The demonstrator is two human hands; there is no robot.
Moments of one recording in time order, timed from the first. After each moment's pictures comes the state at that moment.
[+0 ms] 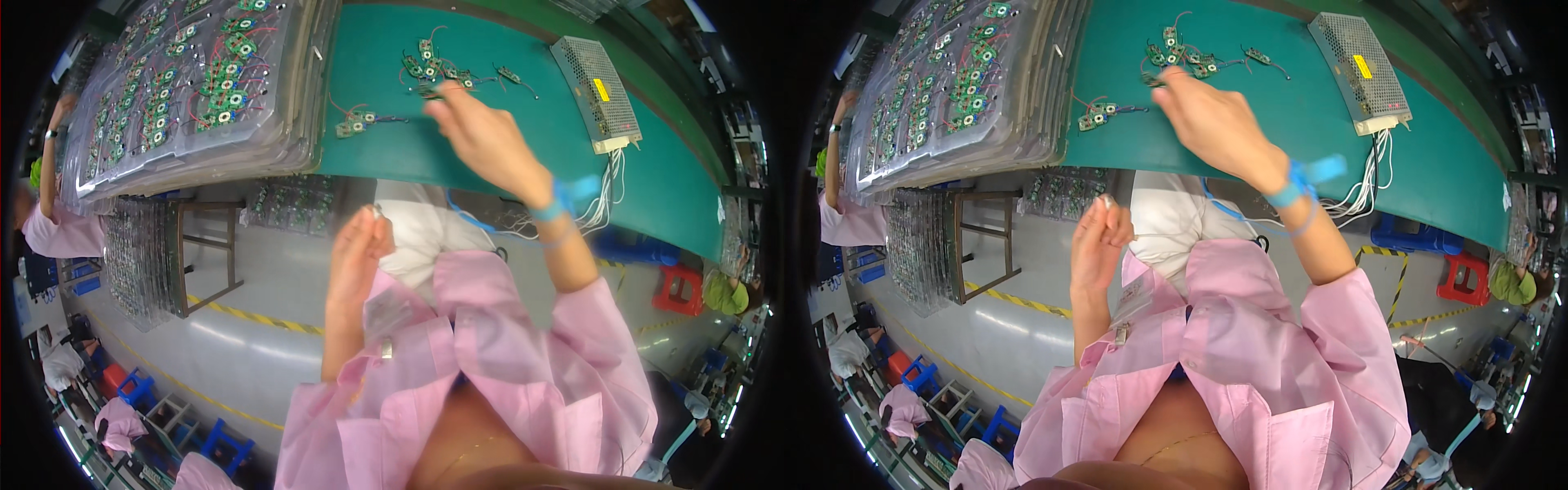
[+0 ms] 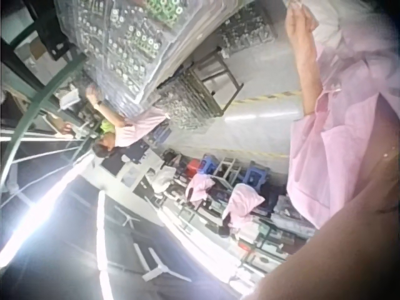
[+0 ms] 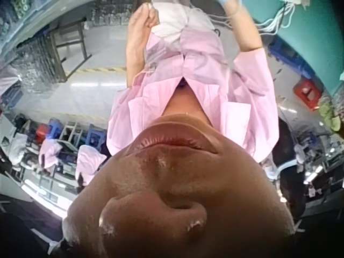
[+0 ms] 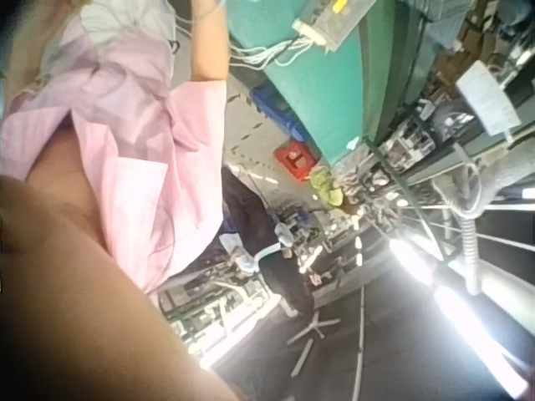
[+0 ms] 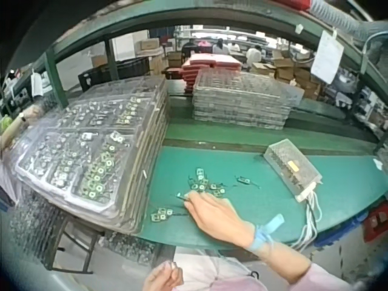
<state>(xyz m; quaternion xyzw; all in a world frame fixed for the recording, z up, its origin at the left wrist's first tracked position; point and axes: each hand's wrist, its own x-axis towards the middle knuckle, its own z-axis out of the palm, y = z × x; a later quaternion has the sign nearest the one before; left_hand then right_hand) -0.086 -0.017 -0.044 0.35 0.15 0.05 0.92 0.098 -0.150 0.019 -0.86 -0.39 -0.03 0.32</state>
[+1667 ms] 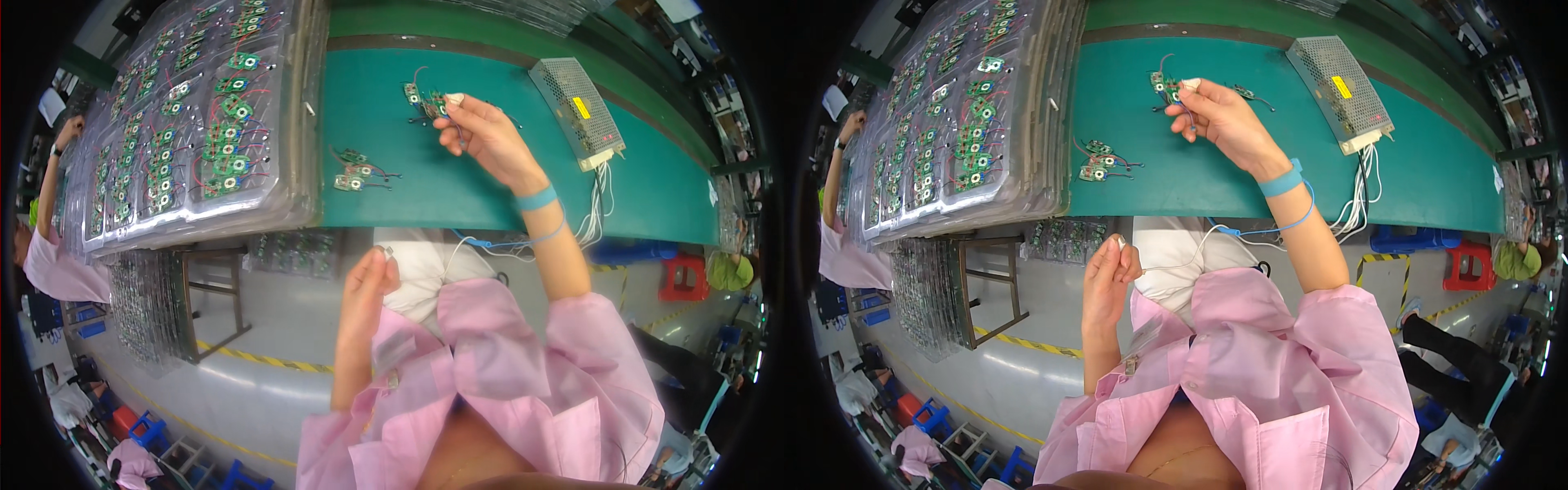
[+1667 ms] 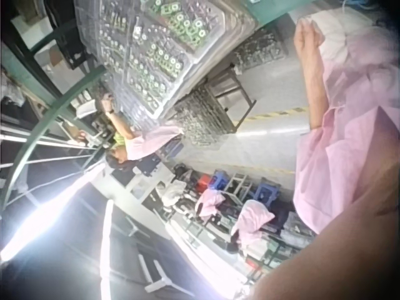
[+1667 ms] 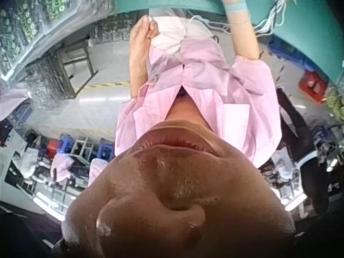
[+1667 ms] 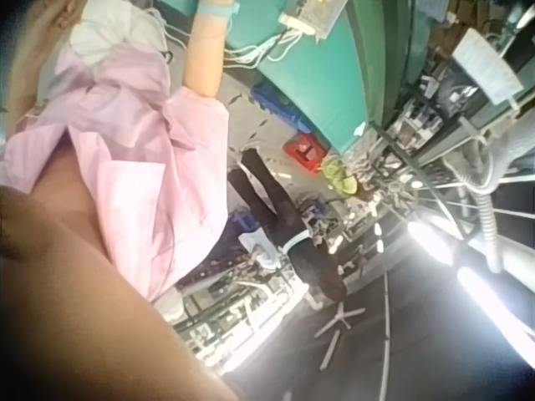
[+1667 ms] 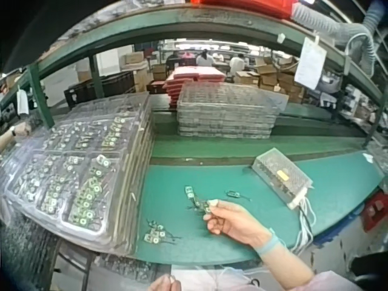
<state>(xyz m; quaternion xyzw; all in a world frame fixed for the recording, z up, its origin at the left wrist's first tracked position) -0.071 -0.017 -0.033 0.43 0.20 -0.01 0.88 0.151 -0.159 0.011 -0.57 -0.12 0.29 0.76</state>
